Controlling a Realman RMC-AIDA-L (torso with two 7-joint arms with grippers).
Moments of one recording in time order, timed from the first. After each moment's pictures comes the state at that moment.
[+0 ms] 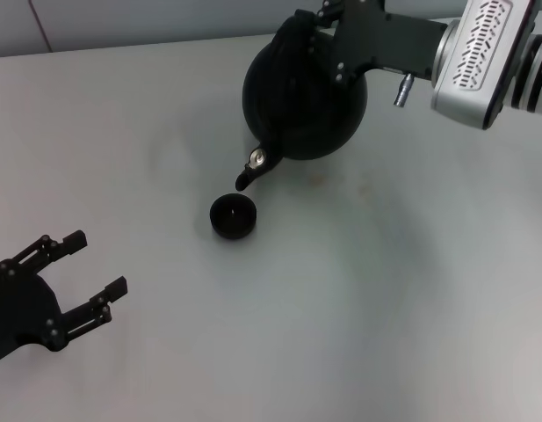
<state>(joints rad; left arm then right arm) -0.26 -2.06 0.59 0.39 1.82 1.60 -0.71 0.66 2.07 -0.96 -0.58 -1.53 -1.07 0.50</state>
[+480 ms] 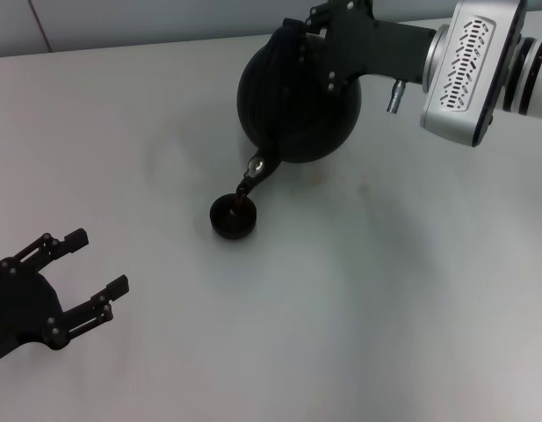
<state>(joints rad) -0.26 -2.07 0.59 0.39 1.82 1.61 -0.71 0.66 2.08 -1.00 -0.59 -1.52 -1.06 0.42</state>
